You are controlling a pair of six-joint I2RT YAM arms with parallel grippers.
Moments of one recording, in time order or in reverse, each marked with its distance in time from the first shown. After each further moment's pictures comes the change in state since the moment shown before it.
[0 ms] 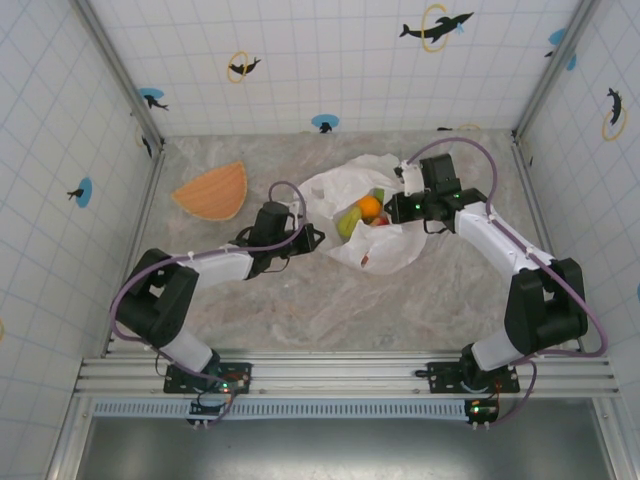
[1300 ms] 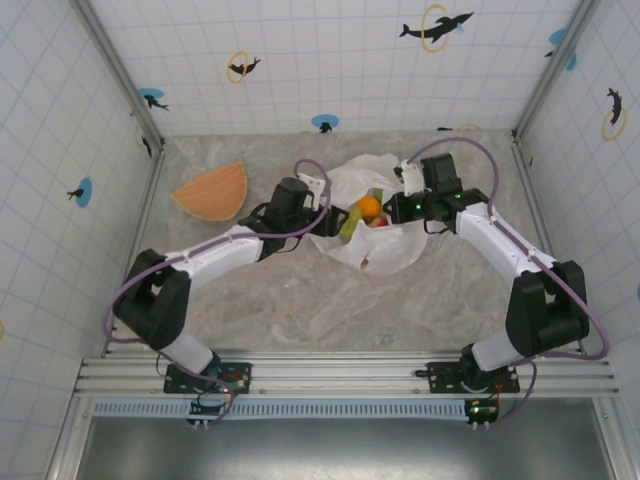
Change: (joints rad) left arm -0.084 -0.019 0.260 -0.253 -0.191 0.345; right arm 0.000 -0.012 0.000 -0.008 -0.042 -0.004
